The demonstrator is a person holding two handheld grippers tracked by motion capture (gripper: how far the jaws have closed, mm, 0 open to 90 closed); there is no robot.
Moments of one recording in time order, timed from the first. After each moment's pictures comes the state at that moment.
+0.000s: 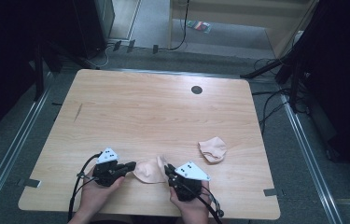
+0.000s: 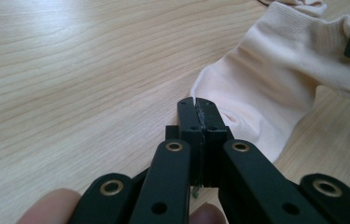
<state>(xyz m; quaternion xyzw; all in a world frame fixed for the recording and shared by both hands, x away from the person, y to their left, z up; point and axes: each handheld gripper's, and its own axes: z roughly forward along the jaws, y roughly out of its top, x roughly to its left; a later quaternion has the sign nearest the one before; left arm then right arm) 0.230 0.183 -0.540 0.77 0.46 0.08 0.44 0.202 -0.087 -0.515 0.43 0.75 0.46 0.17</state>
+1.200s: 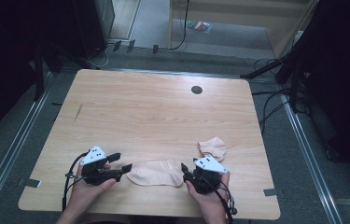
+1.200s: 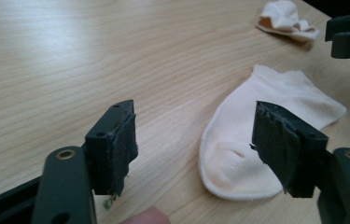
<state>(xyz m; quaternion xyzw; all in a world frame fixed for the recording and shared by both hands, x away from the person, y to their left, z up) 0.229 0.210 -0.536 0.75 0.44 0.11 0.48 0.224 -0.133 -0.516 0.48 0.75 0.41 0.21</state>
